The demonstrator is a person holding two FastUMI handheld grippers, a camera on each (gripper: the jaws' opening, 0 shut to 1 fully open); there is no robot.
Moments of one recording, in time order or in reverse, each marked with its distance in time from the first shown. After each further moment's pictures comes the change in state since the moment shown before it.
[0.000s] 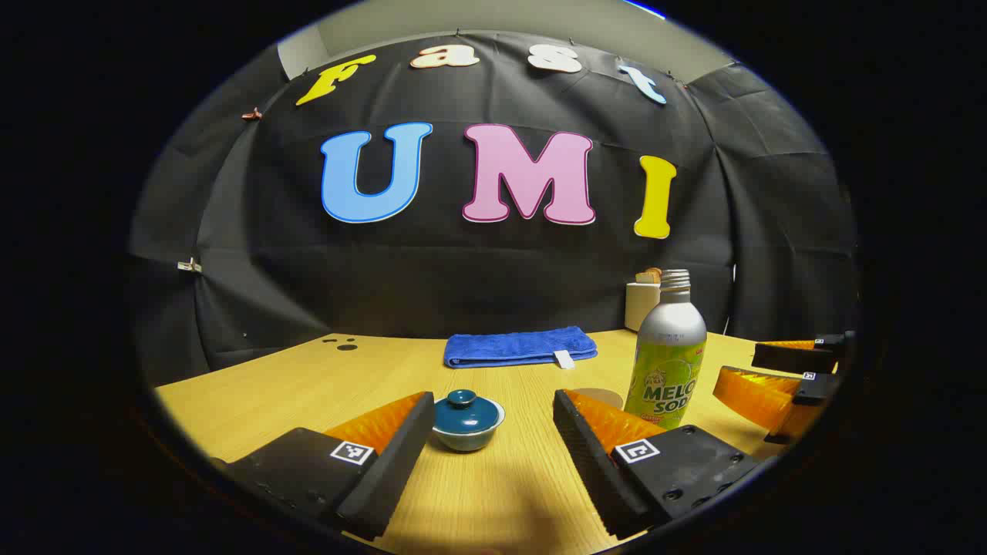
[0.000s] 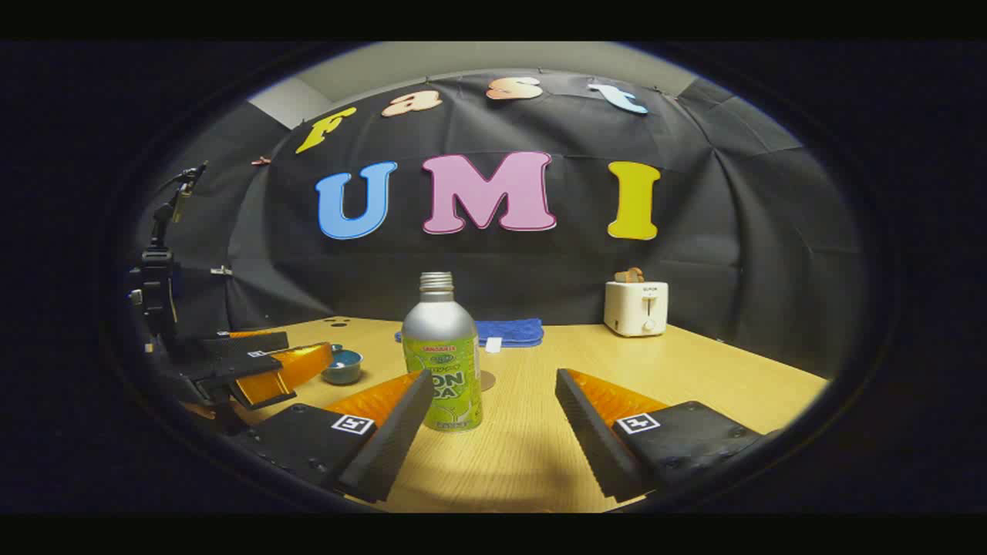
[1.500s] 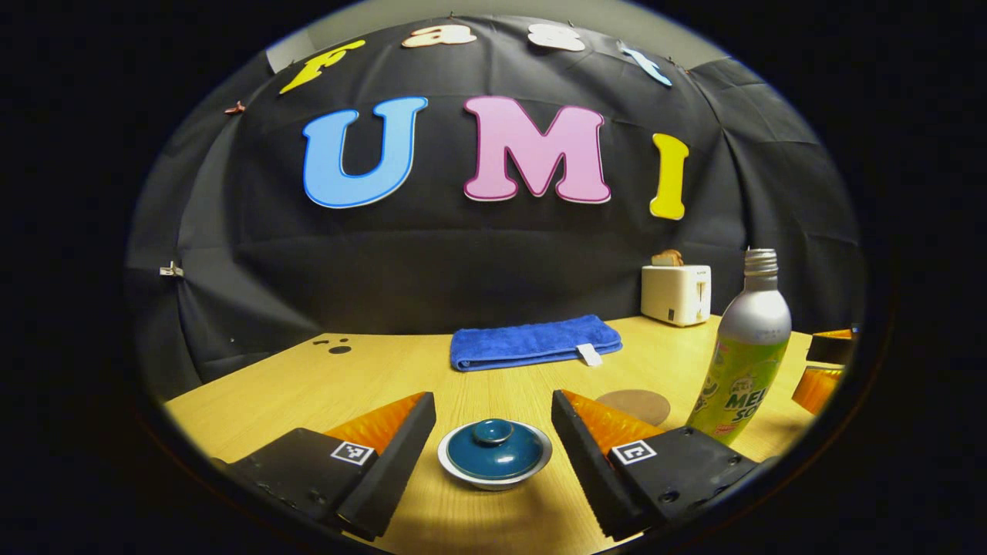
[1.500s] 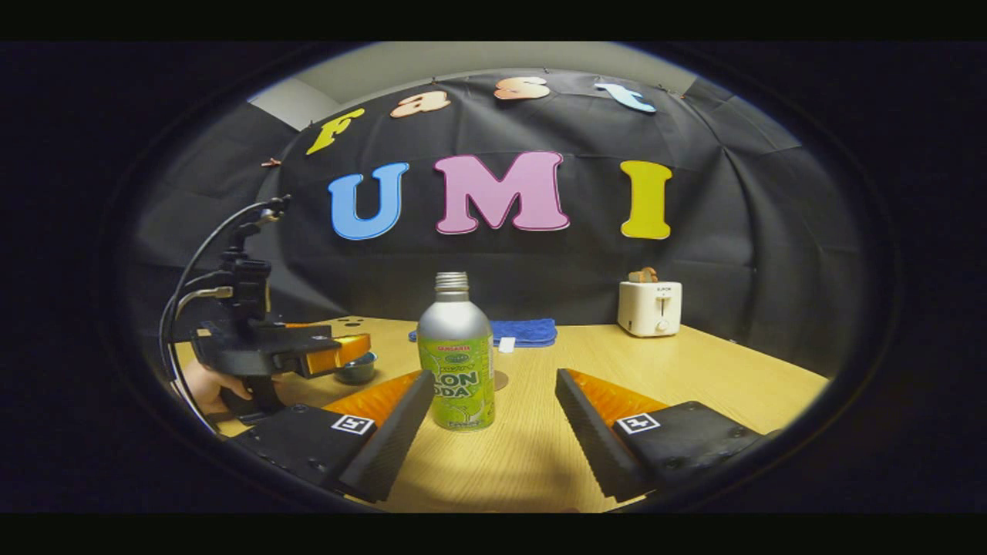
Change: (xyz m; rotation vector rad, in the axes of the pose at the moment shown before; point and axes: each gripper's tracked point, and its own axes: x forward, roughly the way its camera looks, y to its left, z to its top) left arm 0.078 0.029 -0.014 0.054 0.097 -0.028; right arm -0.002 0.007 0.001 0.002 0.003 0.052
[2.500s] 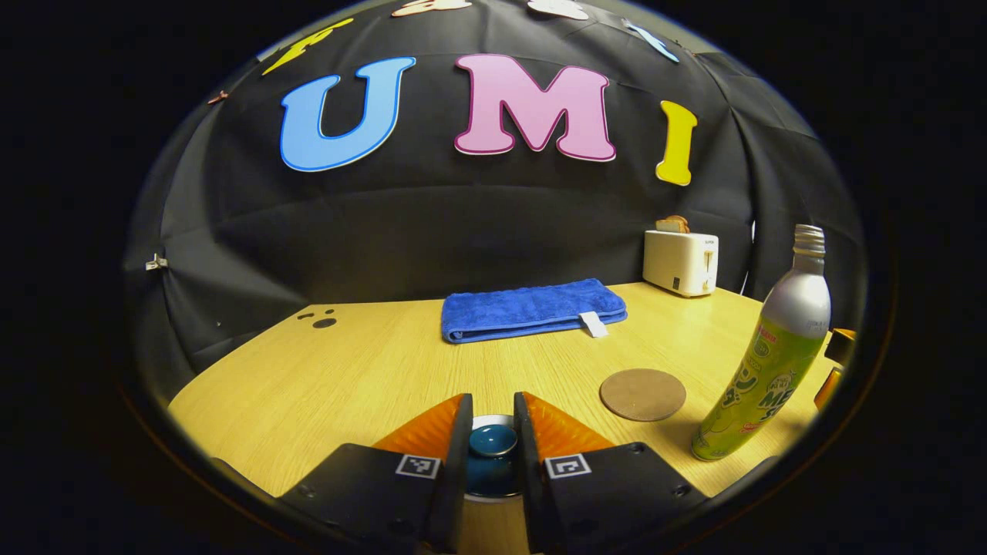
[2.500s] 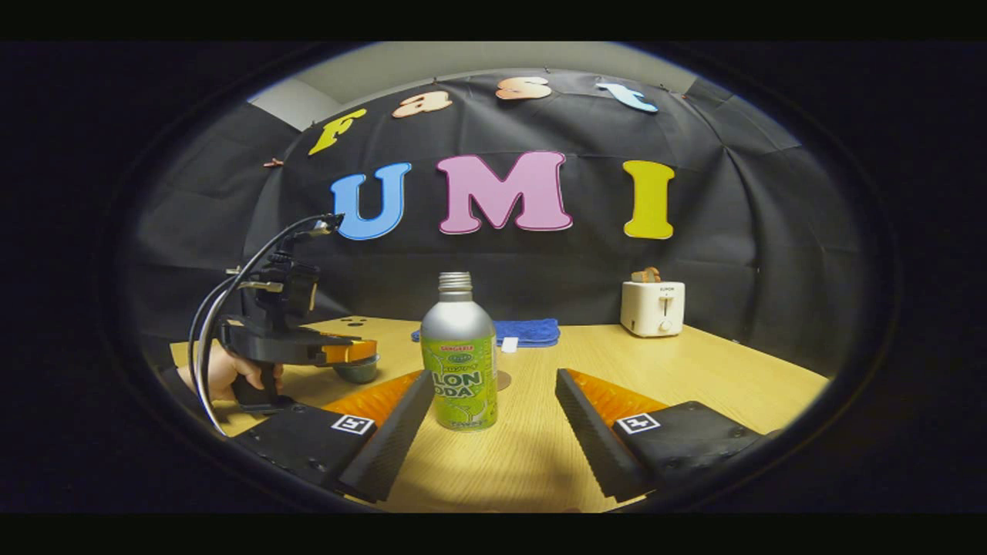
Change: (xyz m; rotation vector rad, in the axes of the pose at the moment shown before) left arm 0.028 -0.001 -0.018 -0.024 0.133 -0.015; right arm -0.001 0.002 -0.001 0.001 0.001 0.012
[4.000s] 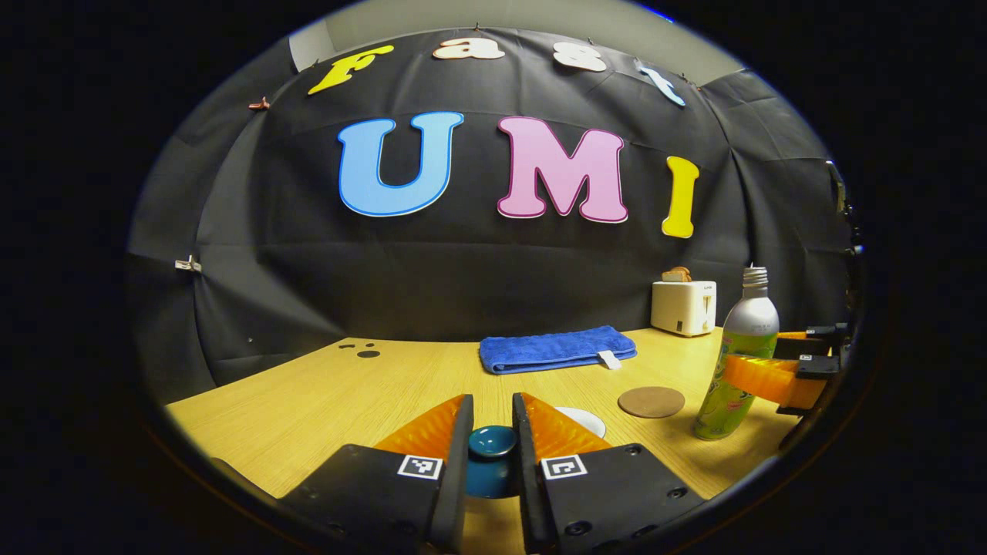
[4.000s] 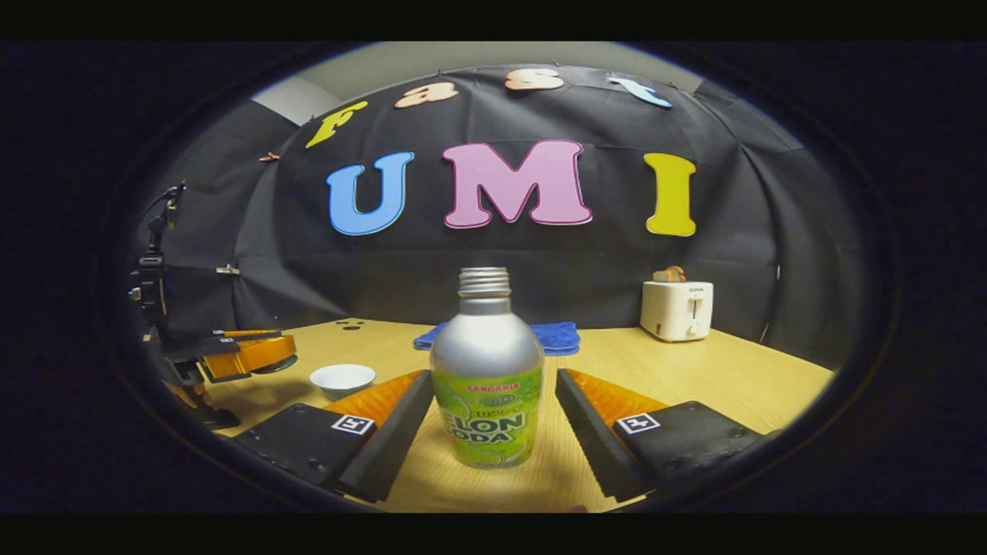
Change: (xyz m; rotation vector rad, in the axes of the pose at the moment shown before) left arm -0.080 0.052 0.013 -0.031 -0.232 0.039; right arm 0.082 0.029 -0.004 -0.002 0.003 -0.007
